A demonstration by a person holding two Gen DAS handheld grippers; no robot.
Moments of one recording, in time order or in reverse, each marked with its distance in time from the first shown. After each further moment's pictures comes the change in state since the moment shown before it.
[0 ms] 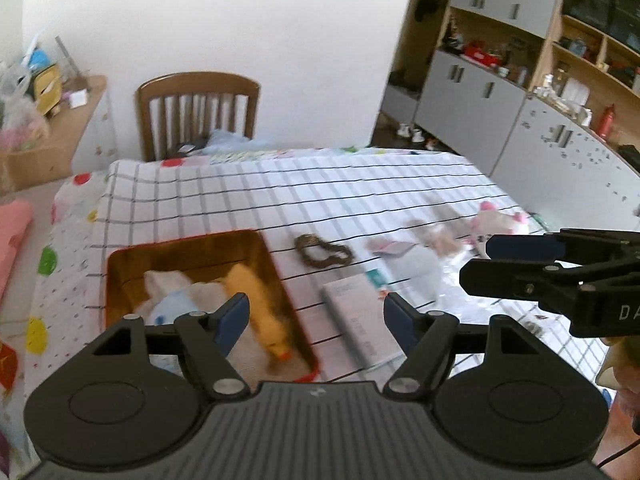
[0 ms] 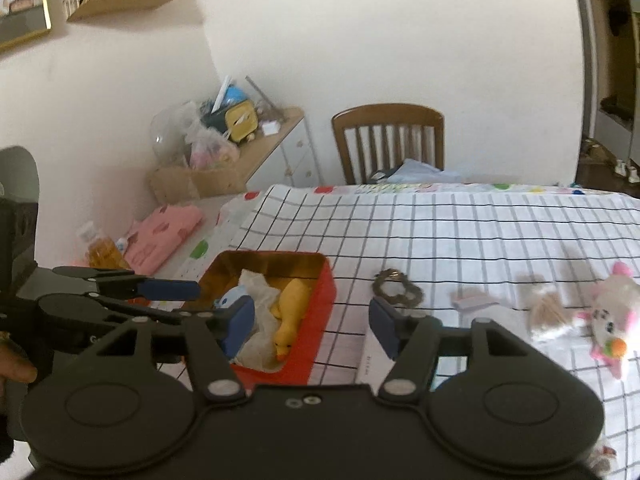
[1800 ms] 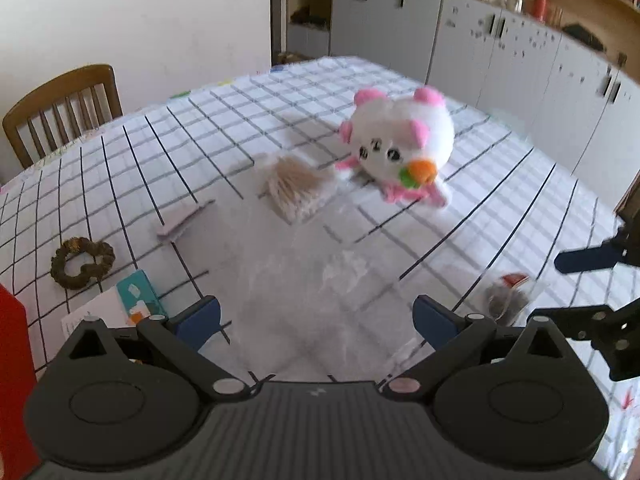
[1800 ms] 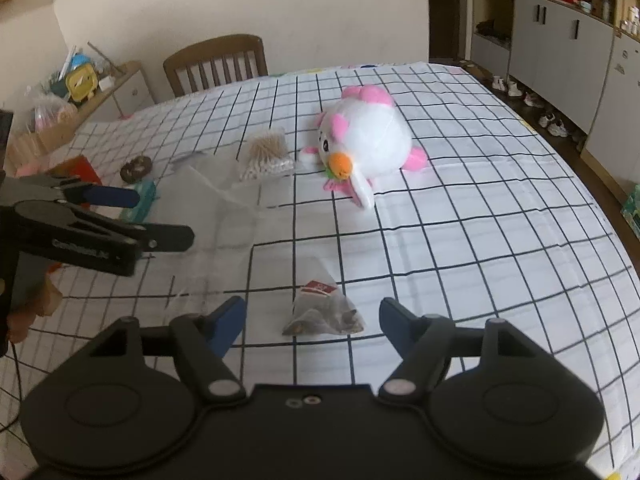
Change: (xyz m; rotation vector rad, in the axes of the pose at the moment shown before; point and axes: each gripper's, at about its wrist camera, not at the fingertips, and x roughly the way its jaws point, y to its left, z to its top) left arm 0.189 -0.191 -0.030 0.287 0.162 -0.085; right arm -0.053 -0.212 -0.131 0.143 0.183 -0.312
